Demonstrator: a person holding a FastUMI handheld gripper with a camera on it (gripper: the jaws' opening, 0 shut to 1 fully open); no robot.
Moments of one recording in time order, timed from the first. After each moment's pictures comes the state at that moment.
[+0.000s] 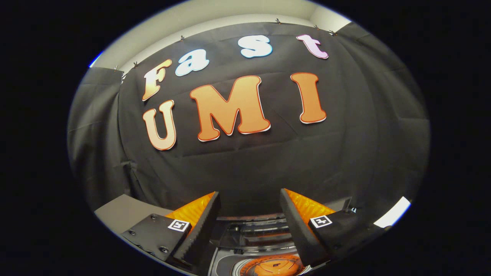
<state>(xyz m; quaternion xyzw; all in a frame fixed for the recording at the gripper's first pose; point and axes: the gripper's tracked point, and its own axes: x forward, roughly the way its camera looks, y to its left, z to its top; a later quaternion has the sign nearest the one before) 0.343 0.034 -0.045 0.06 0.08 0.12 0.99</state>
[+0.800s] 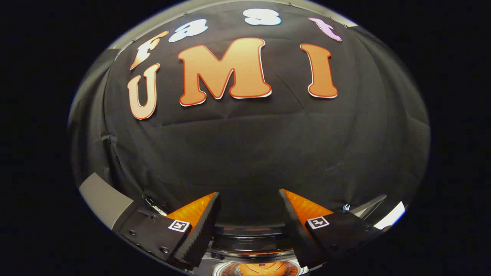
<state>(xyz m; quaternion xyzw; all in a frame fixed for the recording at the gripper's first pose) 0.432 0.045 -0.149 0.00 0.17 0.11 0.98</state>
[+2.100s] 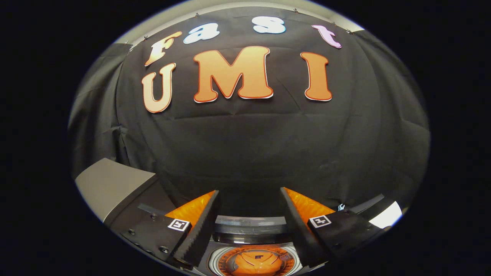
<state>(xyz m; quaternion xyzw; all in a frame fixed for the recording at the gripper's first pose) 0.343 0.036 -0.155 0.00 0.14 0.12 0.98</state>
